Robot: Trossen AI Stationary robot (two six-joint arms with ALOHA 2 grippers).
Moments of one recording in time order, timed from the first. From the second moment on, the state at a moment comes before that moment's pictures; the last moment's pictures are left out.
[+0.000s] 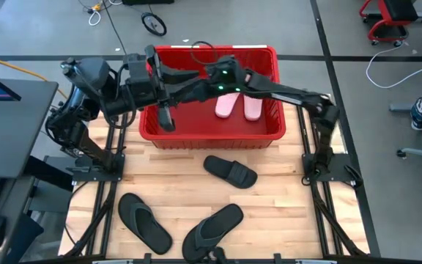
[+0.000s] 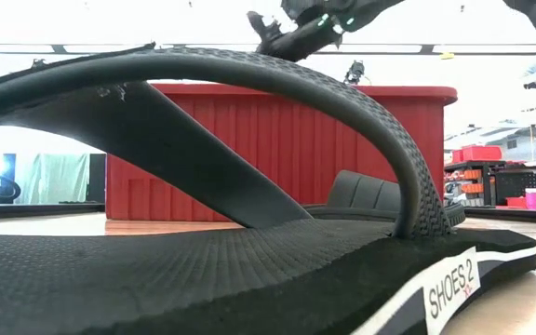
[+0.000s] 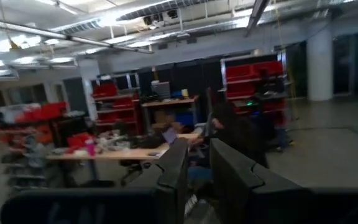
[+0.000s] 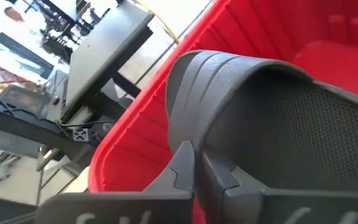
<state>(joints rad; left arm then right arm) -0.11 1.61 2.36 -0.50 -0.37 0.19 -0.48 1.93 1.77 -0.23 -0.29 0.63</state>
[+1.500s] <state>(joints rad) 0.00 1.59 2.36 -1.08 -0.74 -0.18 -0.46 1.47 1.84 -0.70 -0.11 0.56</state>
